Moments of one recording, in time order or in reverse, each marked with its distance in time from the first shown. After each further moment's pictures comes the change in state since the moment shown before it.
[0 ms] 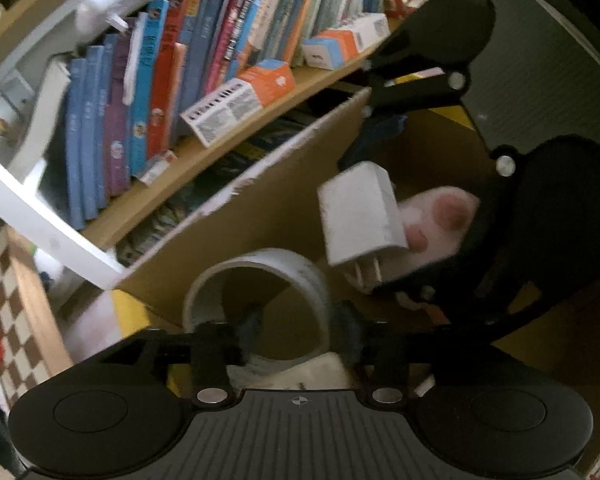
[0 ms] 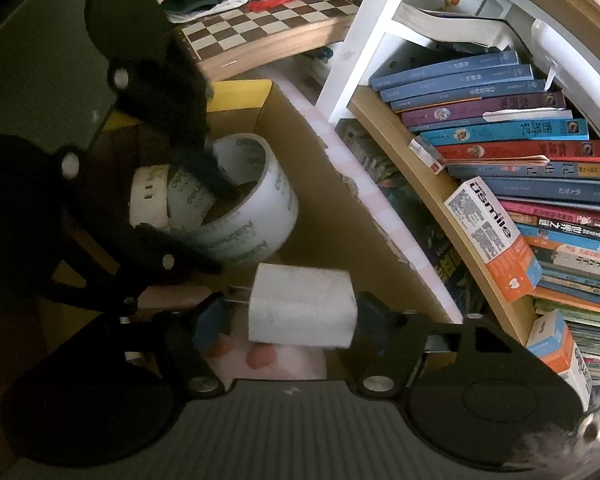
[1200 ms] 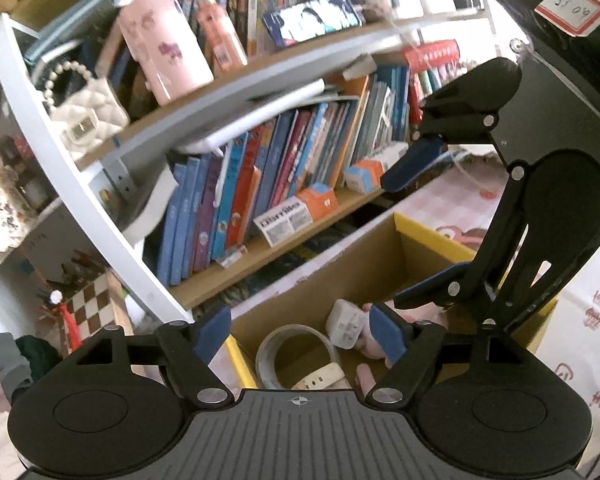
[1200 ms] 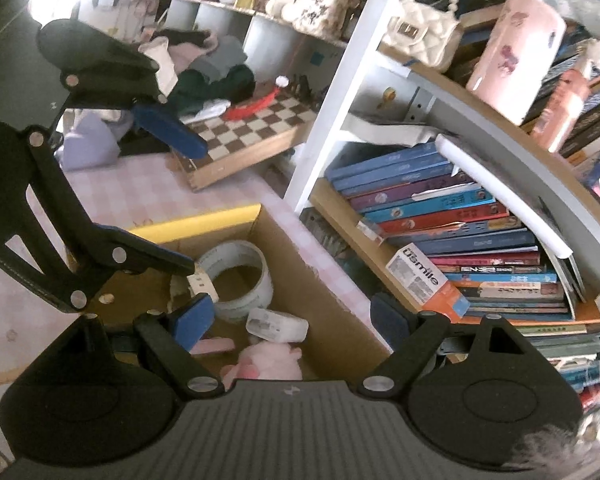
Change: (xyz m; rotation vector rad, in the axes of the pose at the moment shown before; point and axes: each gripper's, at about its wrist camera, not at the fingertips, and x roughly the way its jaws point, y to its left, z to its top) left arm -0.146 -0.009 -0.020 -0.077 -0.306 0.134; right arm -0.131 0.027 0.005 0.083 -0.220 -0.116
